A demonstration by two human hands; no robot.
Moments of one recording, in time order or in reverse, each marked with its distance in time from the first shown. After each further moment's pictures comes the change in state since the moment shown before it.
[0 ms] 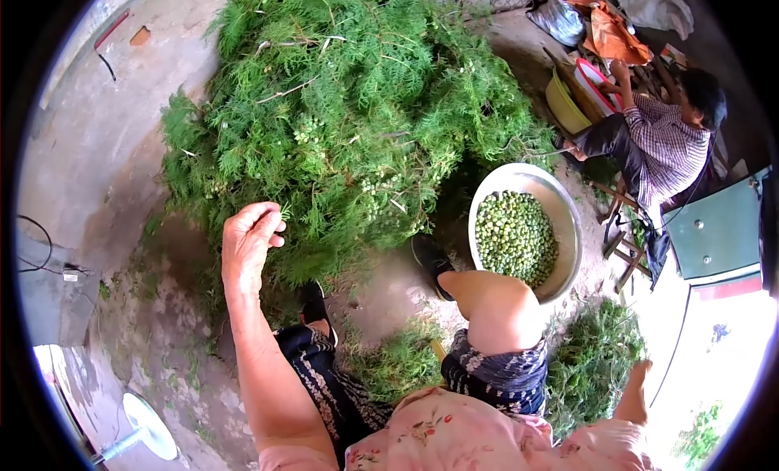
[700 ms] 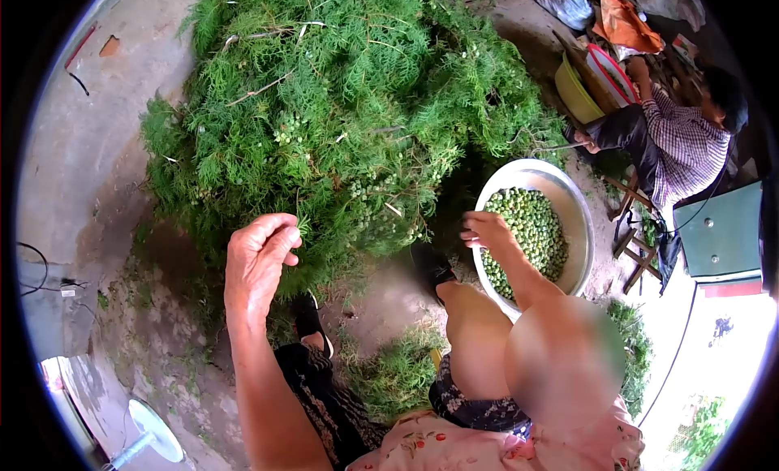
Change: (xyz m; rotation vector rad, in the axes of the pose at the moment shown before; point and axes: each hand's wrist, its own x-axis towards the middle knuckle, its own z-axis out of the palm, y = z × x) left_hand 0.019 0.003 0.056 0.145 -0.147 0.014; right_hand -0.246 0.051 0.481 -0.325 -1.250 0.045
